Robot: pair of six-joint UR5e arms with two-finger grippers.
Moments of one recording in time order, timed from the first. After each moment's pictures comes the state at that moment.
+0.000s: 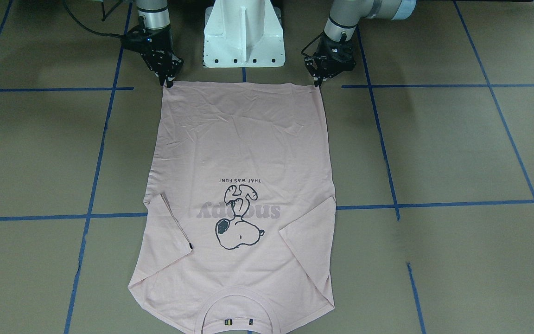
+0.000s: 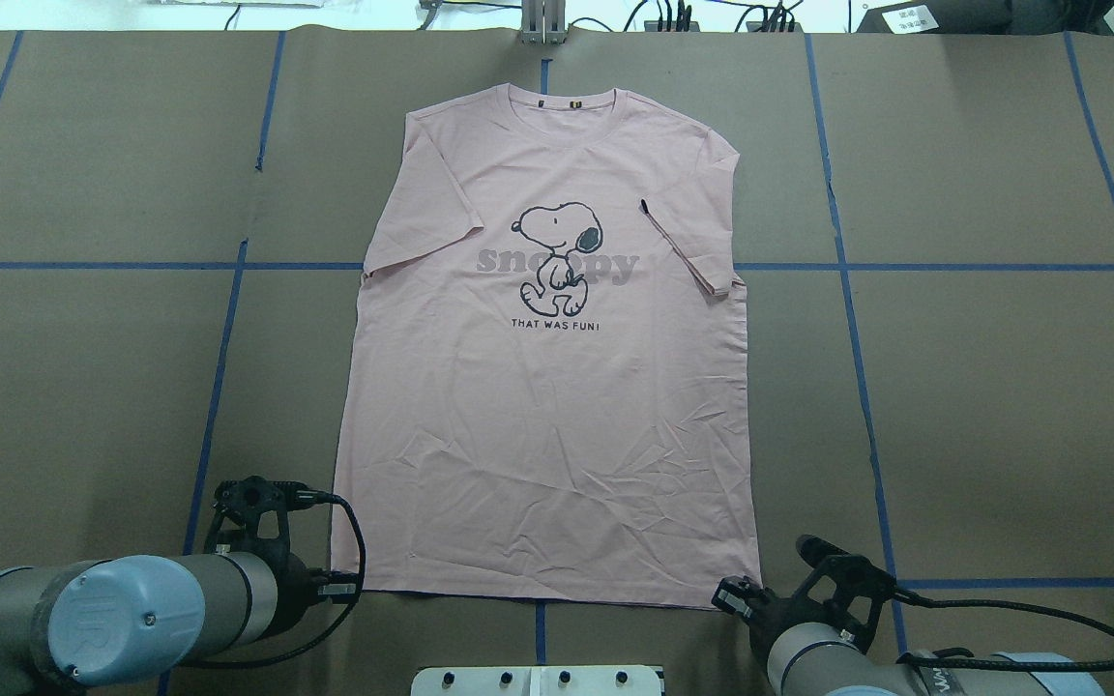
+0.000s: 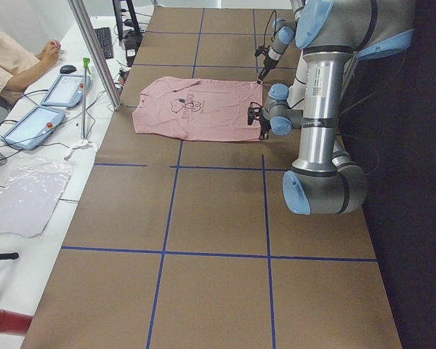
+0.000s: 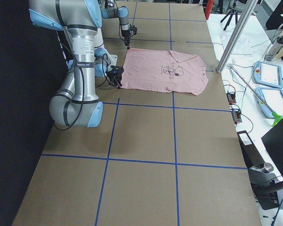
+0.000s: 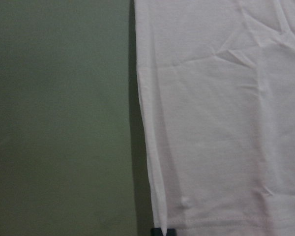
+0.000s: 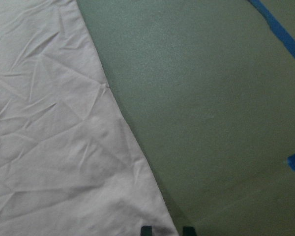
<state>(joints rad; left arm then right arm) -0.14 -1.67 -2.05 -1.93 -1.56 -1.46 -0.06 -1.50 2.10 -1.47 1.19 2.12</state>
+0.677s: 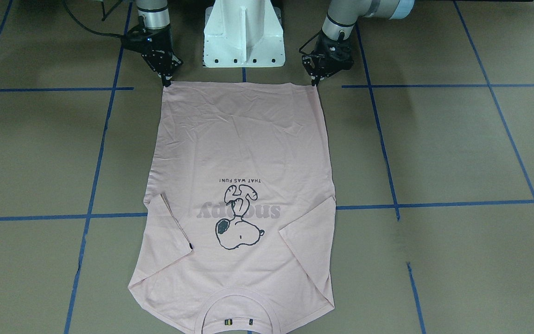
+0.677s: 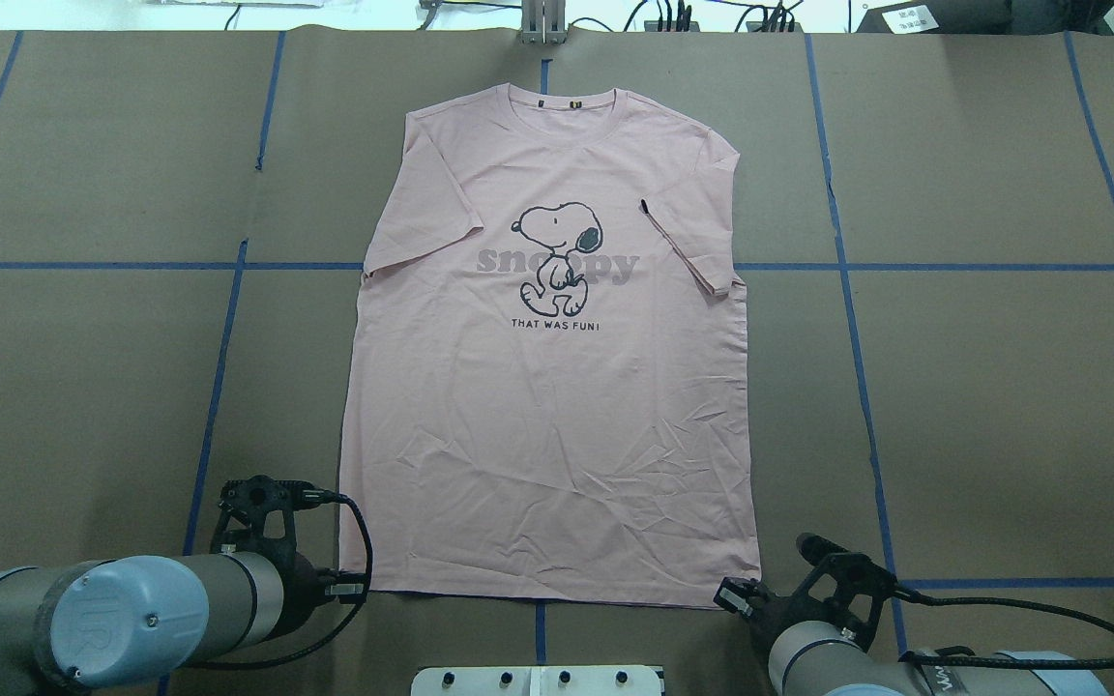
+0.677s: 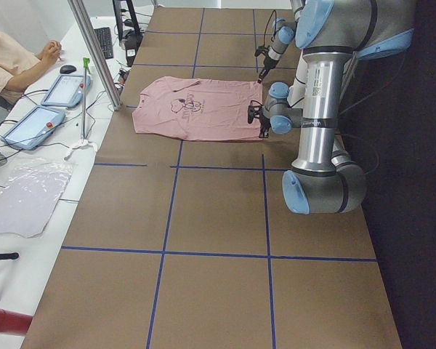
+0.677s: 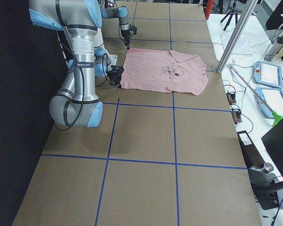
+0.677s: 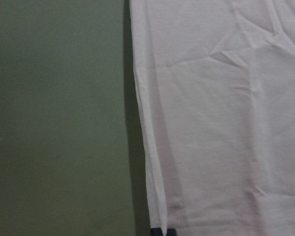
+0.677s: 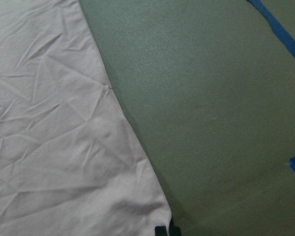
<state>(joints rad) -0.14 -1.68 -2.07 -1.93 -1.55 -1.46 -0.05 -1.50 2.12 -1.47 1.19 2.10</state>
